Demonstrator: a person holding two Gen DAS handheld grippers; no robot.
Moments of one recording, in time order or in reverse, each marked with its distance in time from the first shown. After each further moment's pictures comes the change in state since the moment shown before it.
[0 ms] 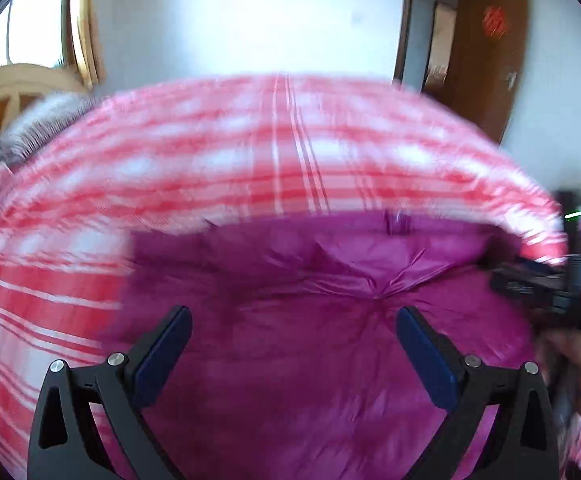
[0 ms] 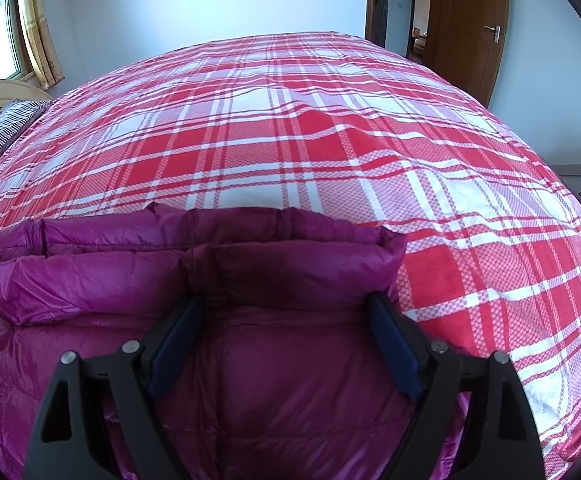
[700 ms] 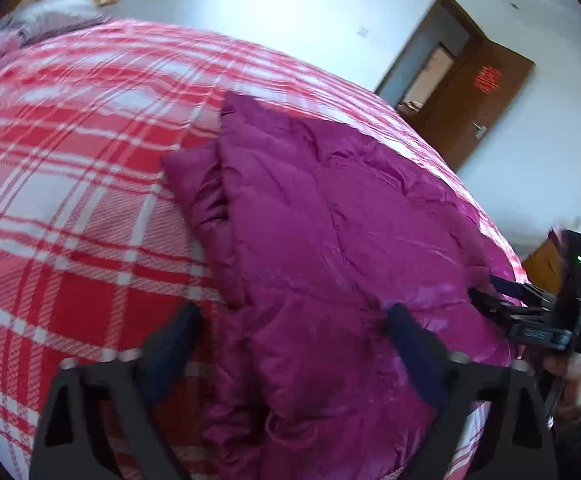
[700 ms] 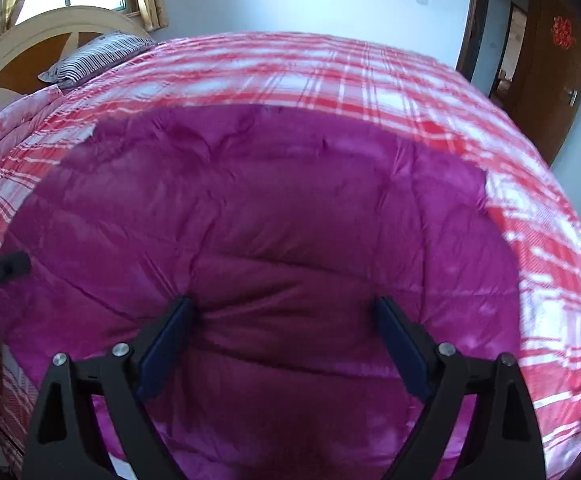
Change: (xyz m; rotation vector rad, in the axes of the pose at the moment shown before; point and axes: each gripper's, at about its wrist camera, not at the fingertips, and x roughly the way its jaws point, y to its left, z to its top) left arm -0.018 0.097 -0.107 -0.243 0.088 -0.322; right arm -0.088 0.091 -0.092 -0.293 0.039 0.173
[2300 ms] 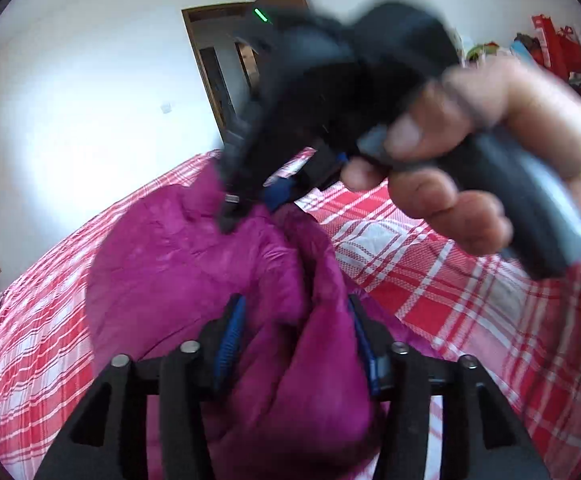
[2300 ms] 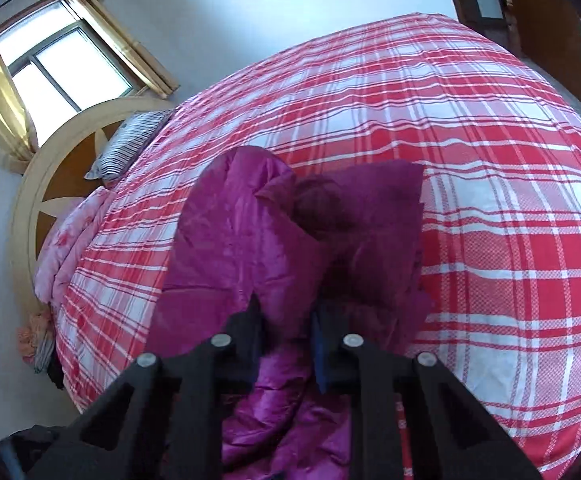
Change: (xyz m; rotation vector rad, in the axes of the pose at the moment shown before) left arm 0.053 -0.335 -0.057 0.850 -0.188 -0.004; right arm -0.052 -0.176 0.041 0.277 -0.045 0.398
